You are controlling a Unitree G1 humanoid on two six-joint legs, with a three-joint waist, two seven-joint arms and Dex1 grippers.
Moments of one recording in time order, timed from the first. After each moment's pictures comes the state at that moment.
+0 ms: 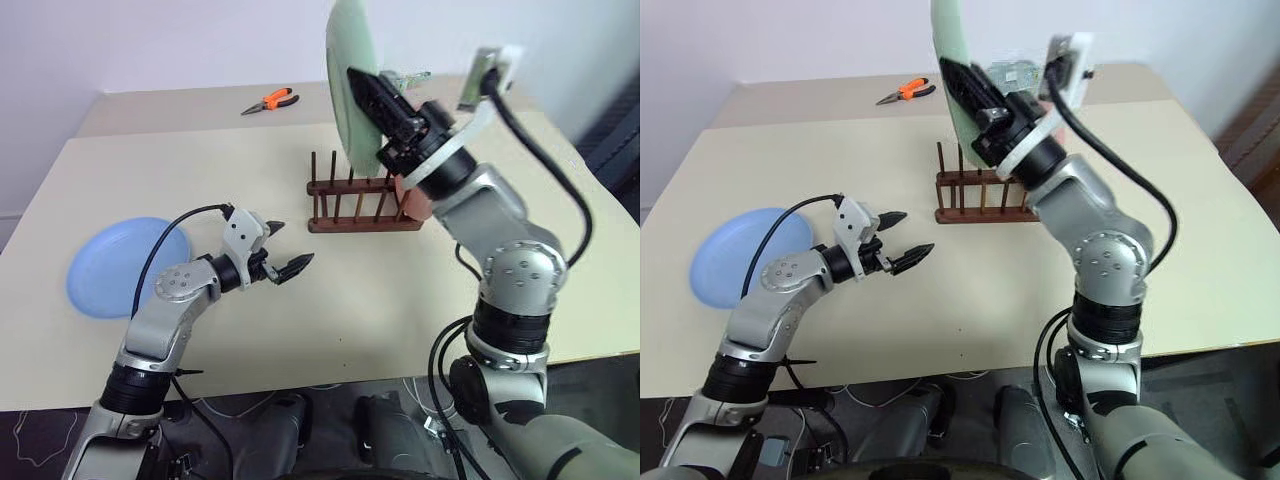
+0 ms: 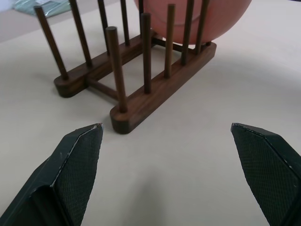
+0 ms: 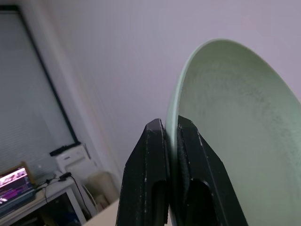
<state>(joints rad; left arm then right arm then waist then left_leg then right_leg) -0.30 0.45 -0.08 -0.19 -0.31 0.42 -0.68 -0.73 -0.15 -0.16 -0.35 0.99 0.73 0.13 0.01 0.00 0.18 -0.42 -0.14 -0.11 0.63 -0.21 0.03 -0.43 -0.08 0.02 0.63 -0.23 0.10</state>
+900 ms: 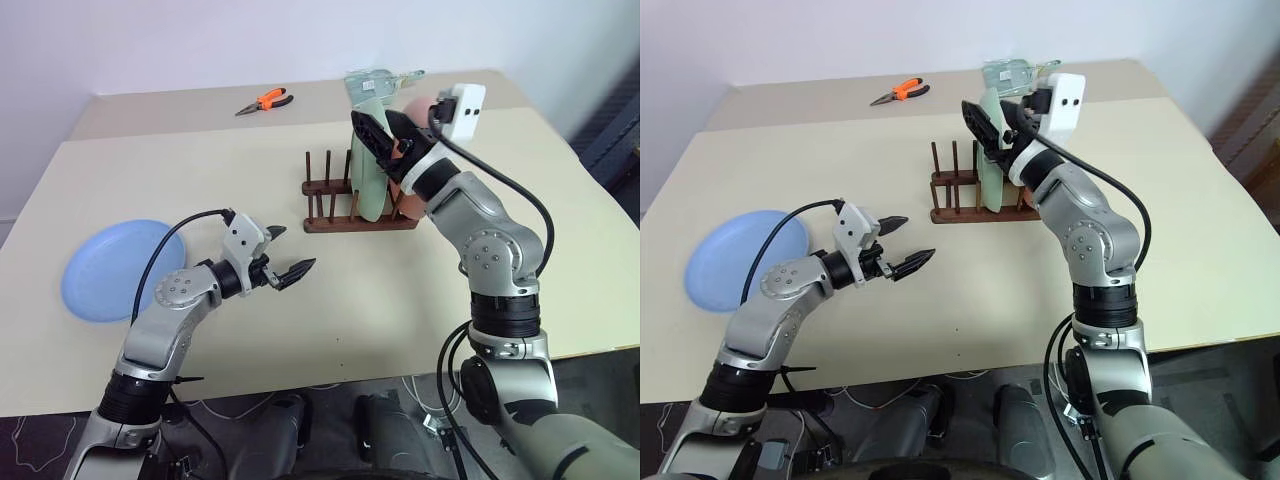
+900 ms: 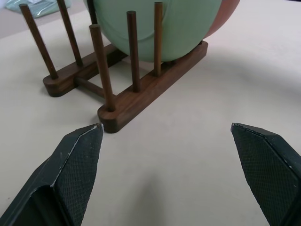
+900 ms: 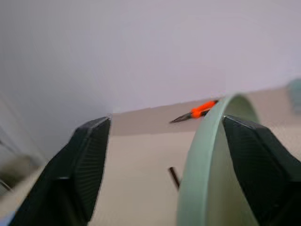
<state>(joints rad) -0.27 0.45 -0.09 -0.24 -0.32 0.43 -0.67 -0.74 -0.25 -0.08 -0.09 0.65 0.58 0.20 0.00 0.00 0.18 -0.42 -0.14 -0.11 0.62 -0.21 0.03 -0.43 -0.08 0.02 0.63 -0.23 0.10</state>
